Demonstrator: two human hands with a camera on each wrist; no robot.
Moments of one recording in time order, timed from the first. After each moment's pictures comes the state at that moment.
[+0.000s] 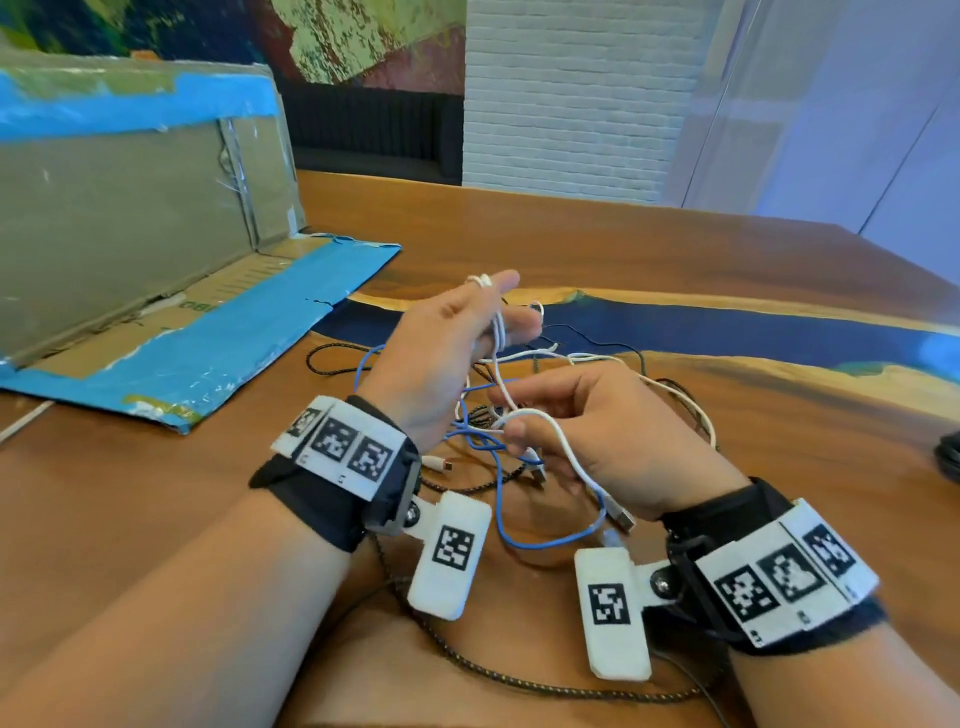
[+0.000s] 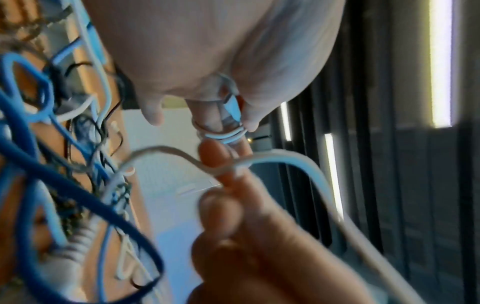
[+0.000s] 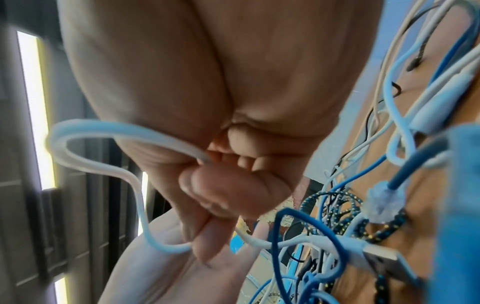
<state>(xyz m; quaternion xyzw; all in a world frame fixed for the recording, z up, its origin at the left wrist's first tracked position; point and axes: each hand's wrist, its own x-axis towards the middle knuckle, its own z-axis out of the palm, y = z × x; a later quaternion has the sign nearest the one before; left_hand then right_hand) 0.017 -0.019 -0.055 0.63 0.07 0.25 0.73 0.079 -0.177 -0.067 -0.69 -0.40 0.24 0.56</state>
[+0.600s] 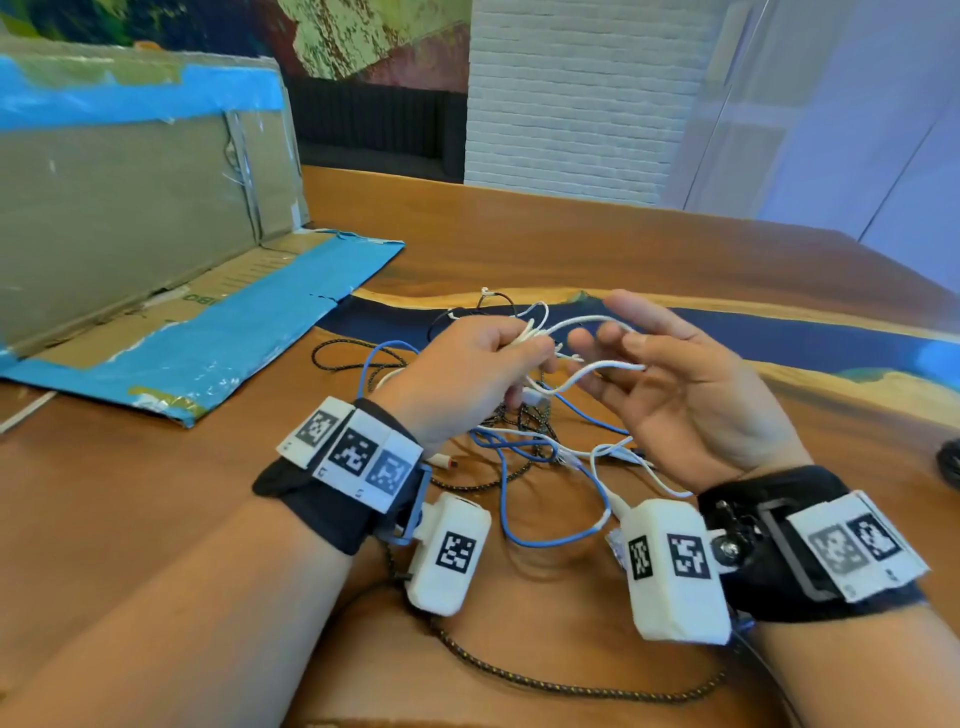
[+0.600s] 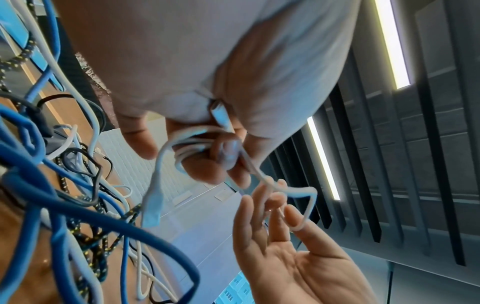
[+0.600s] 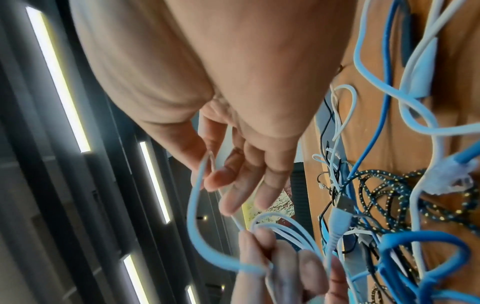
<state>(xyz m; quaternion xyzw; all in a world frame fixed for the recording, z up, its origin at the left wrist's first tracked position) 0.012 -0.015 -0.060 0.83 0.04 0.16 0.53 0.106 -0.194 -0.053 -0.43 -0.24 0.29 0.82</state>
